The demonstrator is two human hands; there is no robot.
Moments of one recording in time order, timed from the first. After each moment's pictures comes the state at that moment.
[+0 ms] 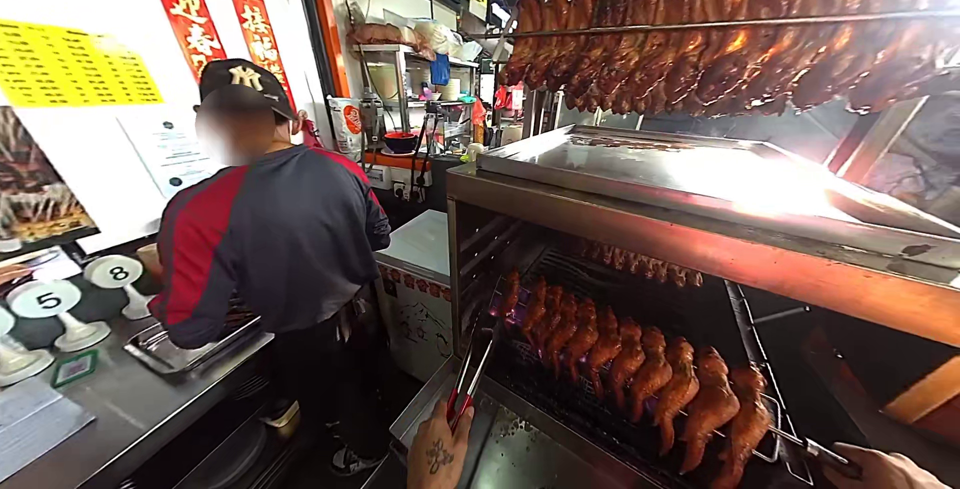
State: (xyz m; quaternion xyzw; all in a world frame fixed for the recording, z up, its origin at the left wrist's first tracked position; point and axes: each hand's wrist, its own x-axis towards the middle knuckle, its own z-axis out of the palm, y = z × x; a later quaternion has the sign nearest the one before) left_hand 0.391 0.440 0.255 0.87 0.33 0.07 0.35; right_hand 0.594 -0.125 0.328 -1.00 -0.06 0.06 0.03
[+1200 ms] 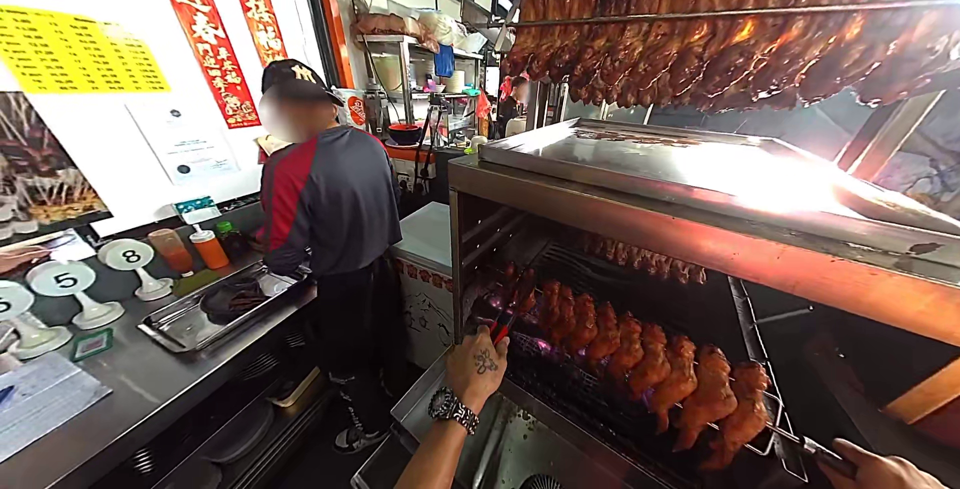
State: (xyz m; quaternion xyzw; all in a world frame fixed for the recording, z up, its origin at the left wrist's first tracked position) left_hand 0.470 0.415 0.369 0.92 0.30 -0.02 0.25; right_hand 0.595 -0.129 0.315 -1.00 -0.08 0.00 -0.02
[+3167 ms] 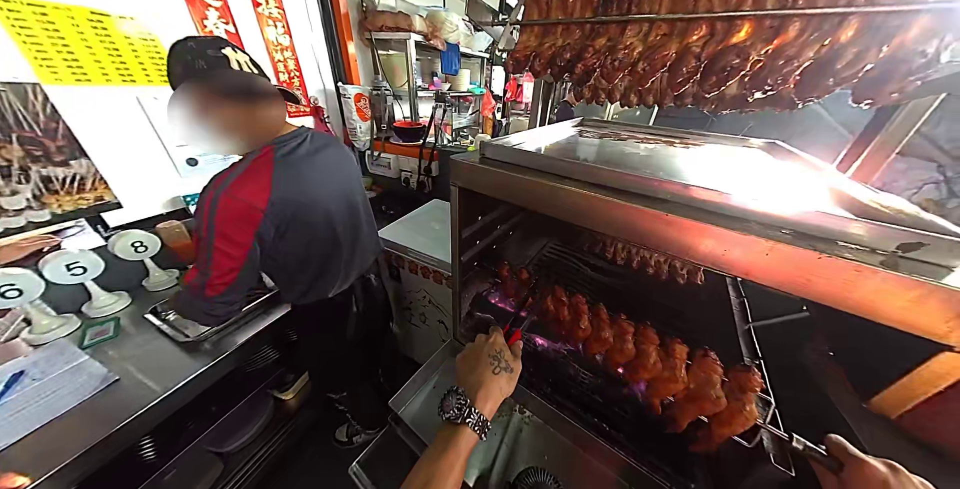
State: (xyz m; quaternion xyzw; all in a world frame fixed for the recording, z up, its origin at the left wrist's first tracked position) left_hand 0.457 0.377 0.391 0.93 0.29 -0.05 0.22; right_hand 0.587 -0.123 0.307 -1.00 -0.06 -0.07 -0.03
